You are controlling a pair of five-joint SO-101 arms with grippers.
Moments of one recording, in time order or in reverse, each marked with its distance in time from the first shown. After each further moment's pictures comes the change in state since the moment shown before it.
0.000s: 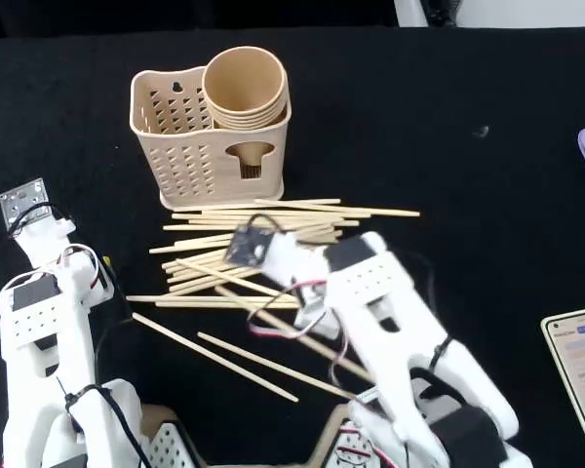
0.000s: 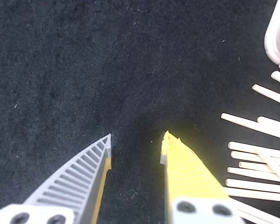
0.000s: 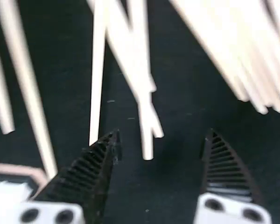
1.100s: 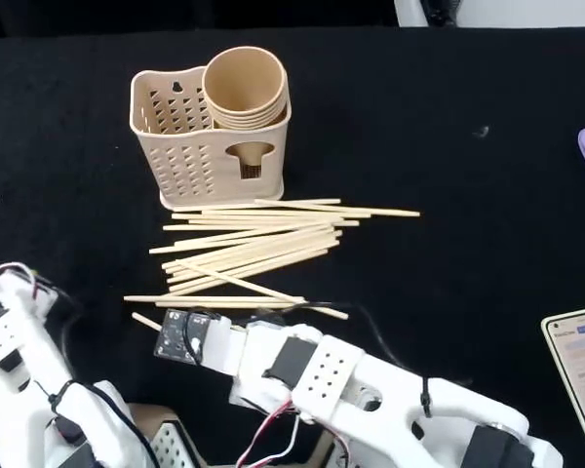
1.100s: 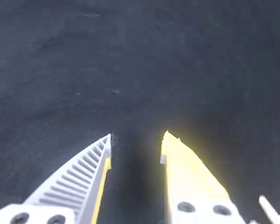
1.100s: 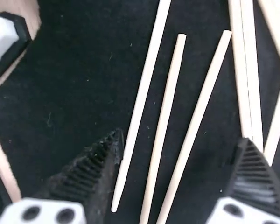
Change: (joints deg) left arm -20.0 0.0 -1.0 0.0 16.4; right arm -34.2 -10.5 18.0 -19.9 -28.7
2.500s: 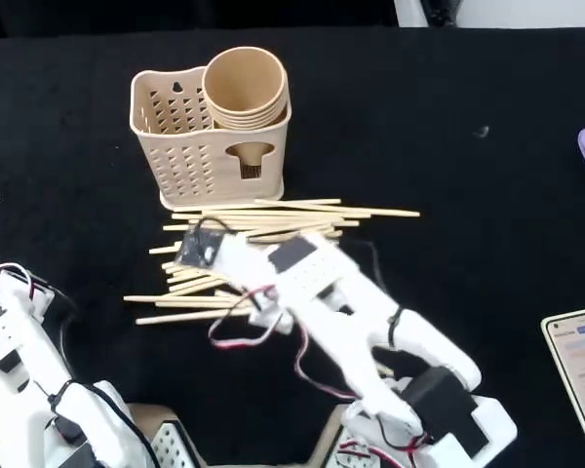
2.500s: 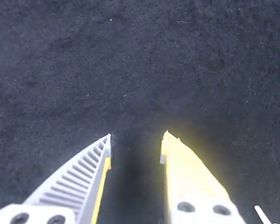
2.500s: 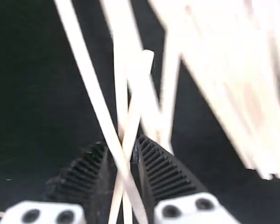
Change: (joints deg) left arm -1.0 0.0 -0.4 0.0 1.5; right arm 24.8 24.6 -26.6 10.7 21.8
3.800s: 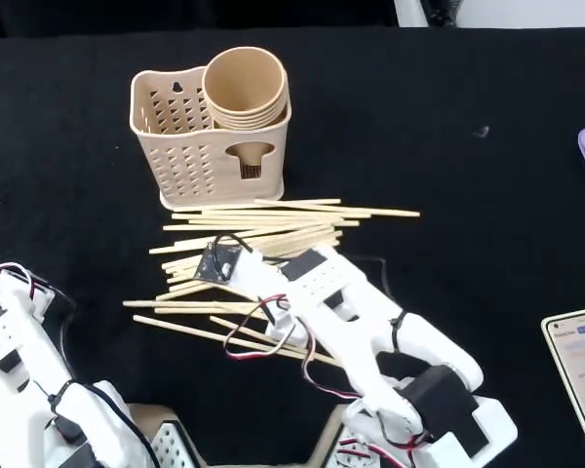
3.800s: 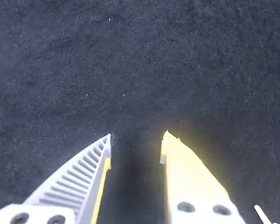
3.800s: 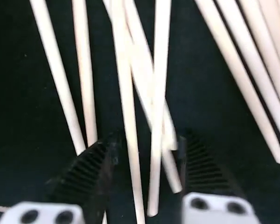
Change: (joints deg) left arm 0.2 0.0 0.0 0.0 0.0; right arm 1.2 0.2 9.8 -4.7 -0.2
